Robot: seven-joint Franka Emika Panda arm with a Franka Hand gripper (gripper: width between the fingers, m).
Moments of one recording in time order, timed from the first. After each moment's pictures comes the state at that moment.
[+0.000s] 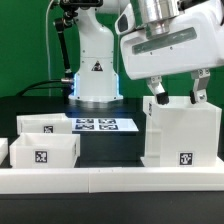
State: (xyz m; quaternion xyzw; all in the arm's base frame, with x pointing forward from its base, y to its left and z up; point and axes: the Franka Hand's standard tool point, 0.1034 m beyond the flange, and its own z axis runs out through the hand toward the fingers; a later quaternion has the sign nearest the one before) arm 0.635 0.080 0.125 -0.84 0.52 0.00 0.13
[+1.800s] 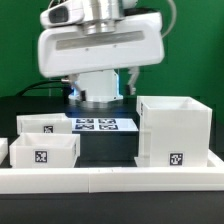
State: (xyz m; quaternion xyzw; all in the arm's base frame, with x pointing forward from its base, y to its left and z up) arm 0.564 -0.046 0.114 -1.00 -0.01 -0.05 0.07
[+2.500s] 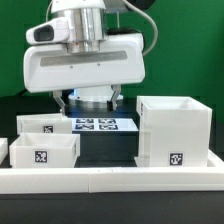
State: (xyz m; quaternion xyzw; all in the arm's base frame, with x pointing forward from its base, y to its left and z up) arm 0.544 -0.052 0.082 -1.00 -0.03 -0.02 0.04
